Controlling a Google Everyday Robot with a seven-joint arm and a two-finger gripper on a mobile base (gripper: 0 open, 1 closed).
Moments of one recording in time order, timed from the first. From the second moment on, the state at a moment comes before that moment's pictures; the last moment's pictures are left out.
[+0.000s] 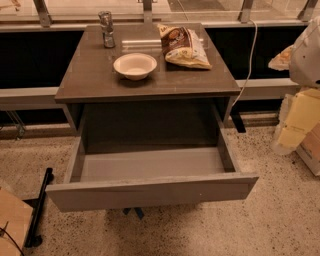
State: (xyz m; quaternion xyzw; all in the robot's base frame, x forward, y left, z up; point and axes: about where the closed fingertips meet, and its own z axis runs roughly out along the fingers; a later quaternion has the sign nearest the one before) arm 0.438 -0.217 0.976 -0.60 0.78 -0.03 0.16
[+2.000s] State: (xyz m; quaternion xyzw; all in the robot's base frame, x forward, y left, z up) arm 0.431 -0.206 0.826 -0.62 0.76 0.10 0.16
